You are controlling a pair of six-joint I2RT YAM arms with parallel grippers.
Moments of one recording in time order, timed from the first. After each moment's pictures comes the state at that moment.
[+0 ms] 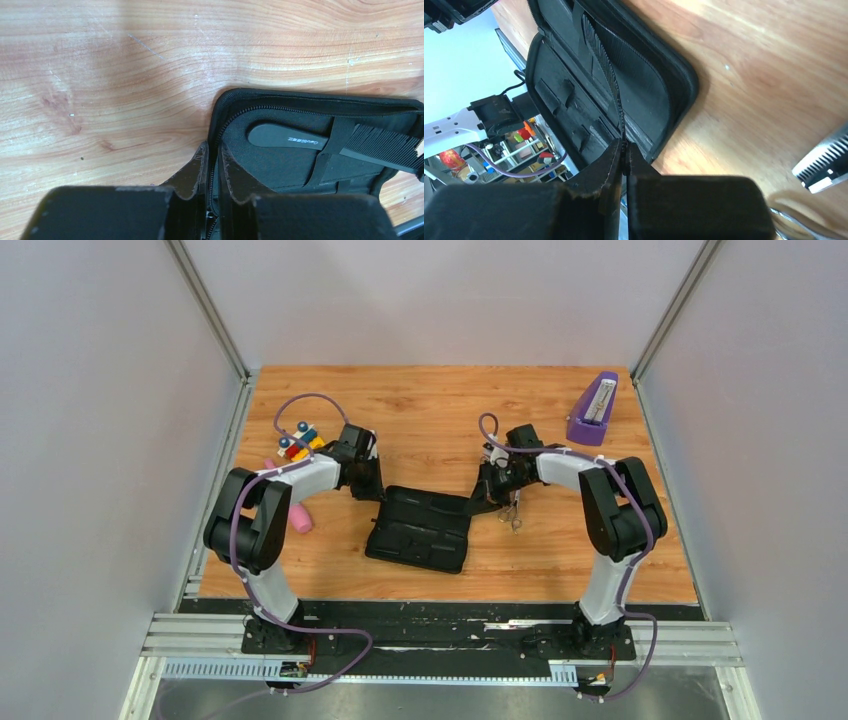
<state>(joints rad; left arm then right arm) -0.38 1.75 1.02 -0.33 0.17 -0.47 0.30 1.85 1.07 -0.42 -0.82 0.40</state>
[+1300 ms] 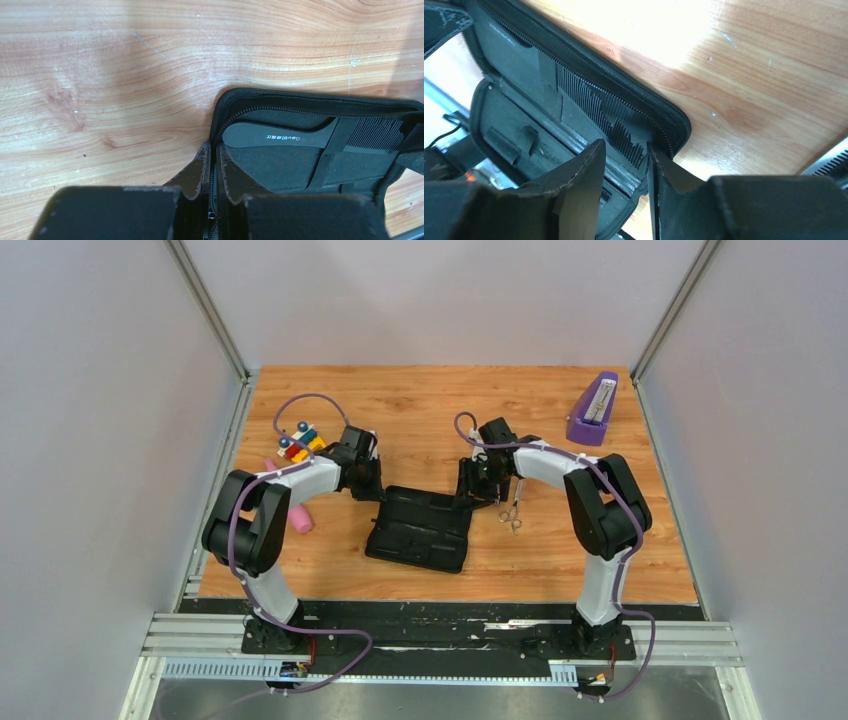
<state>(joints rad) -0.39 1.74 0.99 -0.31 0.13 -0.47 0.42 1.93 1.22 -0.49 -0.51 0.43</state>
